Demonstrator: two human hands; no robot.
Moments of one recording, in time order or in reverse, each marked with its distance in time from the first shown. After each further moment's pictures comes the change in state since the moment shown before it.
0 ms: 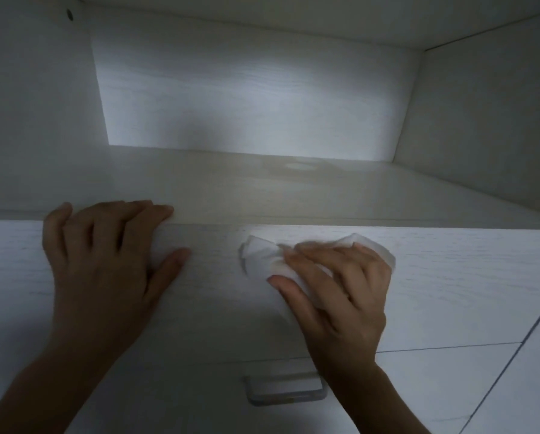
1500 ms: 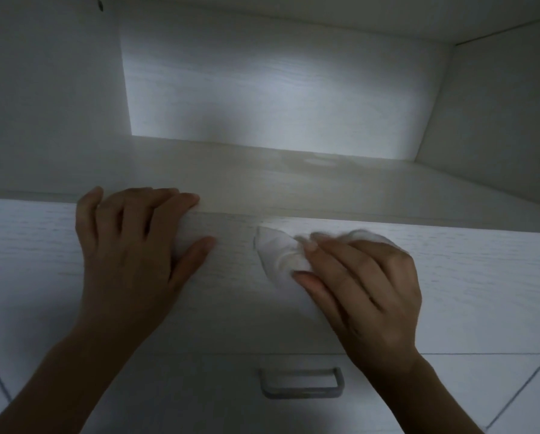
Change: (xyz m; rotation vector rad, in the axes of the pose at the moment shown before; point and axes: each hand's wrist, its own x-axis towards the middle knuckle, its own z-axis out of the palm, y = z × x) left_hand -0.001 0.001 0.004 0.059 0.136 0.043; right_hand 0.007 0.014 -0.010 -0.037 -0.095 -0.273
